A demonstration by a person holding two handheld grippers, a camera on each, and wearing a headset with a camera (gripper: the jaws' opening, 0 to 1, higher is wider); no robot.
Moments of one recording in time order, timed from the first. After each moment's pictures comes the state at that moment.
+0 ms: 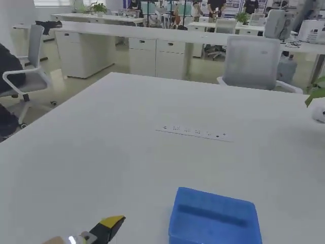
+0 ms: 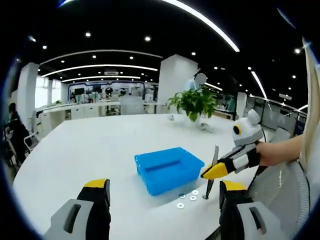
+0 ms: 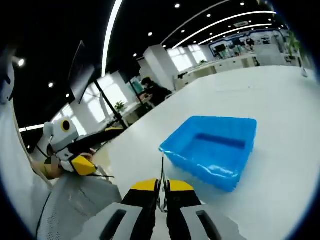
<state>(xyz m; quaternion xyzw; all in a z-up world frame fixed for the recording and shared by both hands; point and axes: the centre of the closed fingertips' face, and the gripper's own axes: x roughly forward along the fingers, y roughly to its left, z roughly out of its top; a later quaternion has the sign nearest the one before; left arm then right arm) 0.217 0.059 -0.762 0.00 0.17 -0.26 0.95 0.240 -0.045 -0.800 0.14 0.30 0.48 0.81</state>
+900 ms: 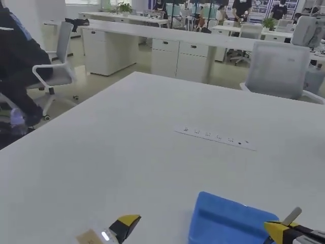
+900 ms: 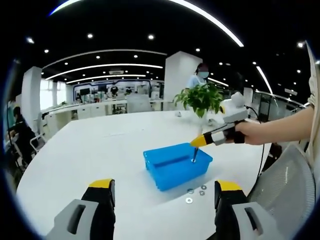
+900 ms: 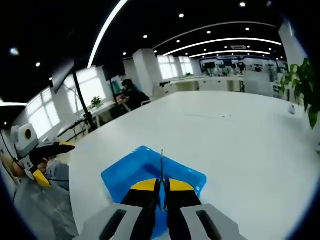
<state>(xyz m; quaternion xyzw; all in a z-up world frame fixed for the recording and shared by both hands) 0.216 0.074 -0.768 0.02 0.18 -0.23 0.96 0.345 -0.059 -0.804 0.00 0.26 0.43 0.87</state>
